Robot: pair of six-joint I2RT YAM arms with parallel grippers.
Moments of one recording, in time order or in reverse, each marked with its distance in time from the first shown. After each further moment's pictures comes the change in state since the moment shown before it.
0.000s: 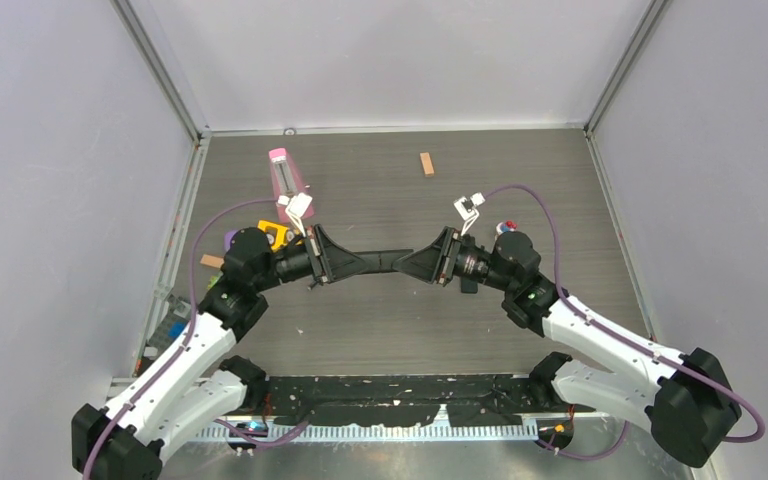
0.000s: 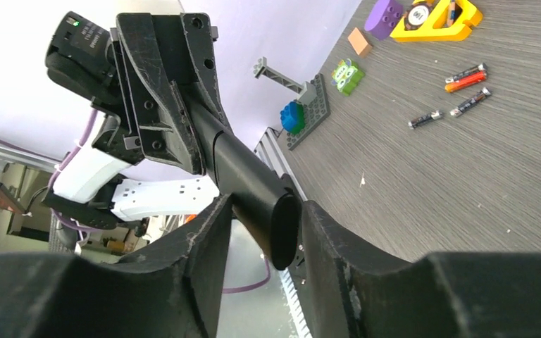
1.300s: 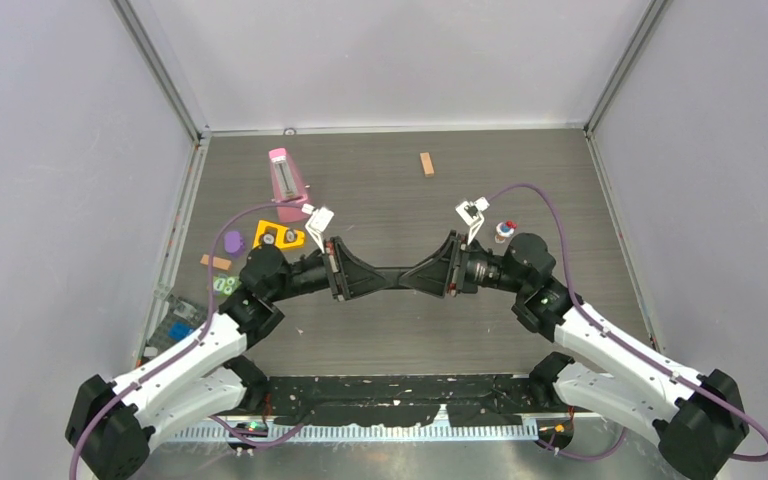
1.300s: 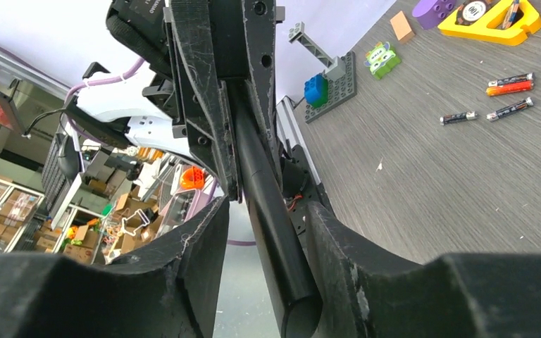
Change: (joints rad) left arm -0.175 0.063 -0.098 0.317 -0.037 0.052; right arm -0.004 -0.113 0.014 -0.084 -0.160 -0.120
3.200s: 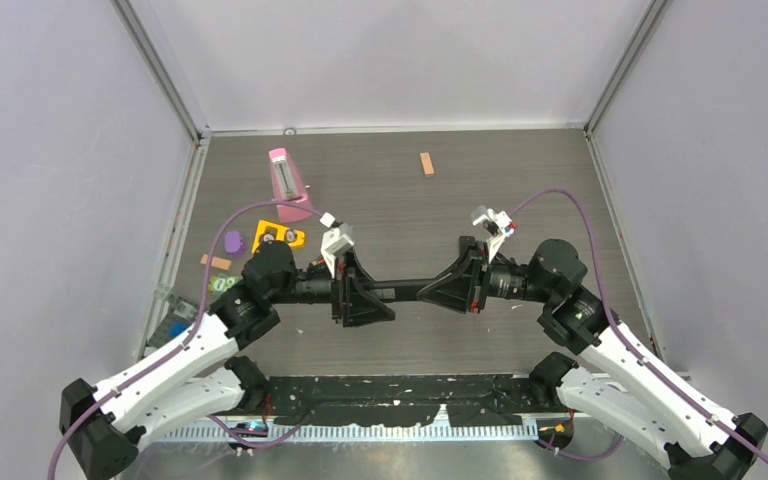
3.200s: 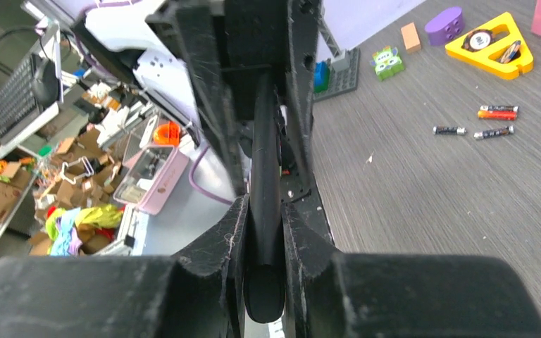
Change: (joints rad) left arm -0.126 -0.041 0.179 -0.418 0.124 0.483; right arm 0.003 -0.179 0.112 -0.331 -0.095 -0.283
